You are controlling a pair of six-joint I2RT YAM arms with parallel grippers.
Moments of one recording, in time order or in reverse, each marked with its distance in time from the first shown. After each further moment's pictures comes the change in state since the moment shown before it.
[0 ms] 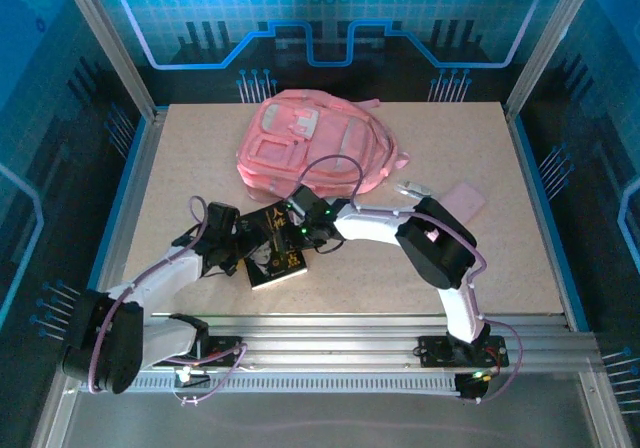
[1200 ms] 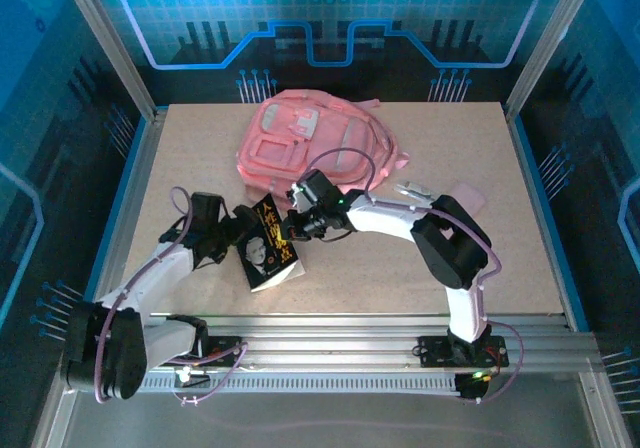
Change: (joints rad) left arm 0.131 -0.045 0.070 -0.034 -0.047 0.045; right arm -0.081 -0.076 -0.028 0.092 -0.318 0.074
